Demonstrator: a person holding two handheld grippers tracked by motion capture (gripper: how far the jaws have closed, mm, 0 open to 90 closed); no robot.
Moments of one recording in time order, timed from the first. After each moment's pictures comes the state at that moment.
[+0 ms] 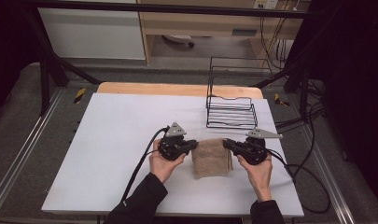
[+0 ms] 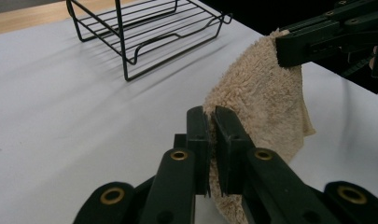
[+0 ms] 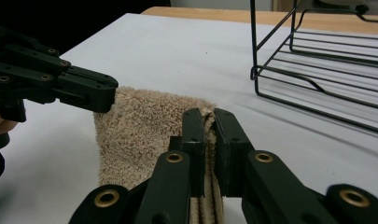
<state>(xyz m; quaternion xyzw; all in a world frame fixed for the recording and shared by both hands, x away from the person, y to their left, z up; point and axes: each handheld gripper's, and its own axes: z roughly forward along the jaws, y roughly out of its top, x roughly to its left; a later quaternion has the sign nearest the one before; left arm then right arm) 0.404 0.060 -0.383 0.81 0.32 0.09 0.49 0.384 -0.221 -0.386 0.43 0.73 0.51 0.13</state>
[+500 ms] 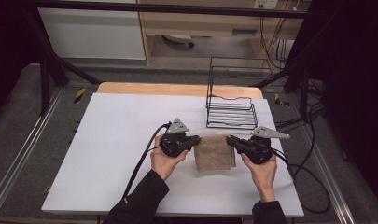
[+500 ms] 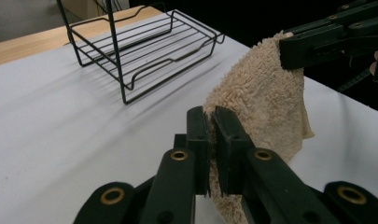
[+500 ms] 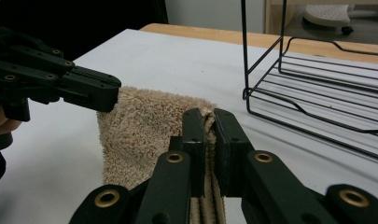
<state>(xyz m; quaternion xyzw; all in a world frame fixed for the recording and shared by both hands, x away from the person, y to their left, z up) 0.405 0.055 -0.365 0.81 0.30 0.10 0.50 0.377 -0.228 -0.369 0.42 0.72 0.52 0.16</state>
